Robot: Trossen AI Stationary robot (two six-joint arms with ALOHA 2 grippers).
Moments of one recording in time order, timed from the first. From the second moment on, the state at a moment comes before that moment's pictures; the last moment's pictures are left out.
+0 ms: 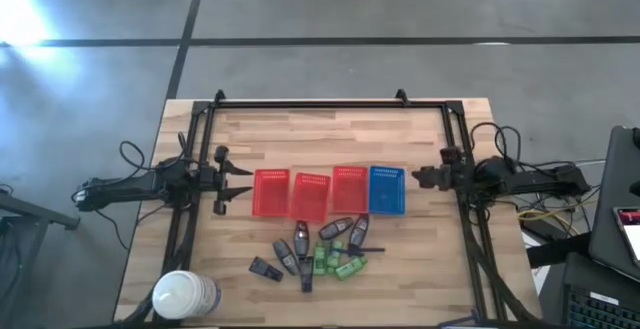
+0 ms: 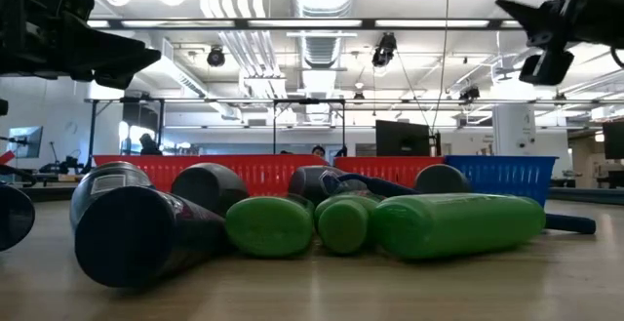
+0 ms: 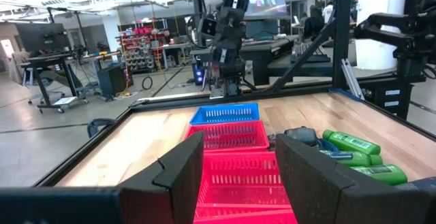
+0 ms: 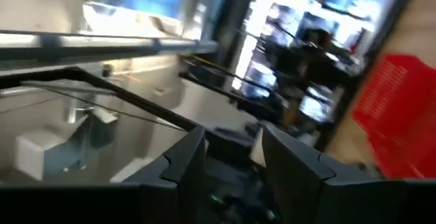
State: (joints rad) left arm 0.07 0.03 0.01 0.02 0.06 0.12; right arm 0.08 0.14 0.02 0.40 0.06 1.27
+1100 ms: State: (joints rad) left arm 0.07 0.03 0.01 0.02 0.06 0.12; right arm 0.49 1.75 1.16 -0.80 0.08 0.55
